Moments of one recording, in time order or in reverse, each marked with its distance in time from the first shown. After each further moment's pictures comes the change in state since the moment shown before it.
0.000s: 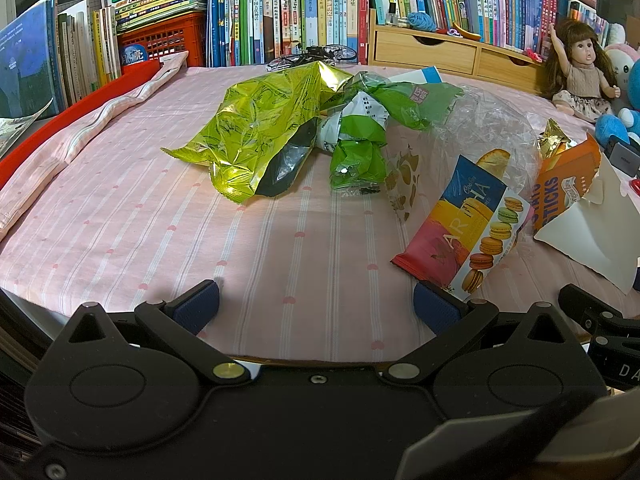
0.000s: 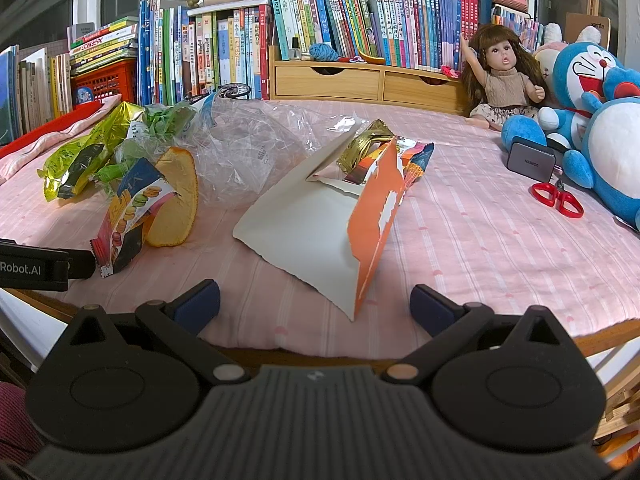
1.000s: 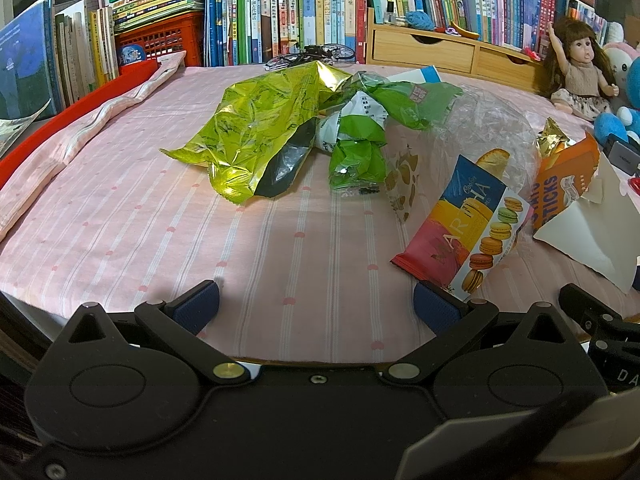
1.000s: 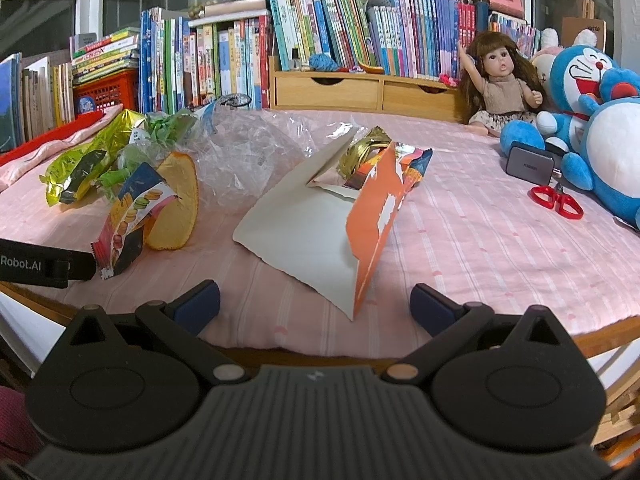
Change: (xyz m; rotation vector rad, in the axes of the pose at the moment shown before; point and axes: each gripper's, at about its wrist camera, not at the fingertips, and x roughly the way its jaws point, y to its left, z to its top) left arm 0.001 0.002 0.001 0.007 0.004 -0.010; right arm -0.002 0.001 -0.008 0.006 -0.059 0.005
